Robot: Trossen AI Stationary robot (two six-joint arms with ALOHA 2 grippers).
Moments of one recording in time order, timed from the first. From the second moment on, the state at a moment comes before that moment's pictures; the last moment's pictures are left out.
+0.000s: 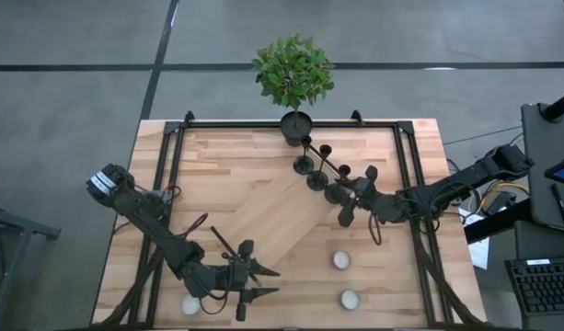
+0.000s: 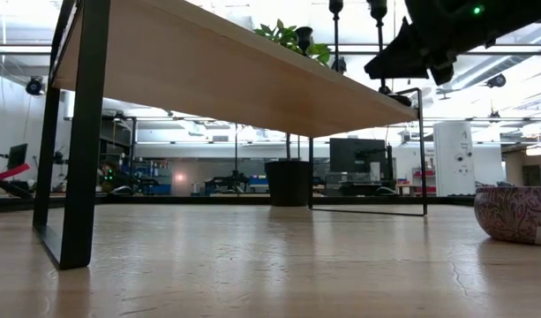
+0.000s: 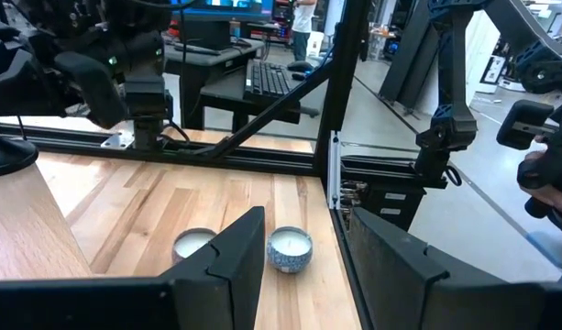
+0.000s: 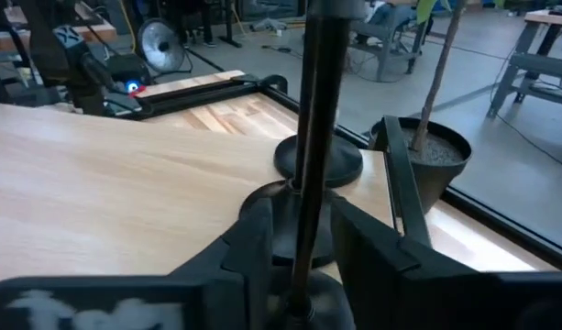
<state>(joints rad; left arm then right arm) -0.74 1.59 1.01 0.49 -0.67 -0.26 0.34 1.08 0.51 0.19 0.89 0.33</state>
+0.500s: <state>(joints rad) -0.74 1.59 1.01 0.48 -0.67 -0.27 0.34 1.05 0.56 0.16 0.89 0.23</state>
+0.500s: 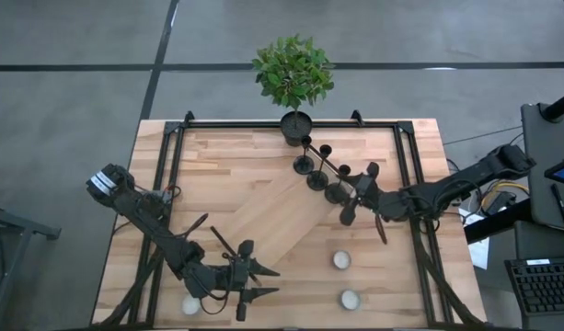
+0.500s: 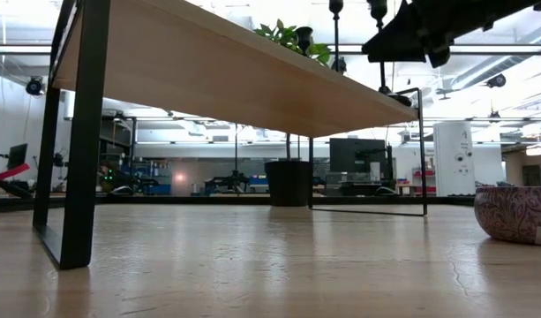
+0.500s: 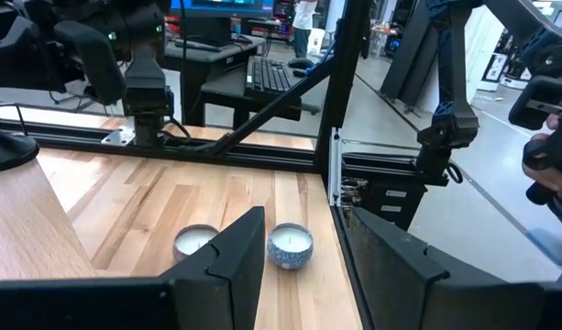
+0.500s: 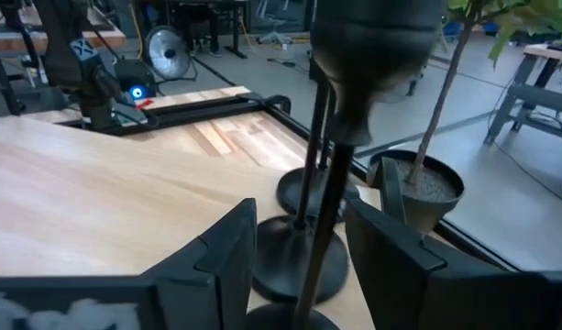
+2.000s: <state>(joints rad) -0.69 1.59 0.98 0.44 -0.51 -0.17 0.82 1.02 0.57 -0.10 0.60 0.64</state>
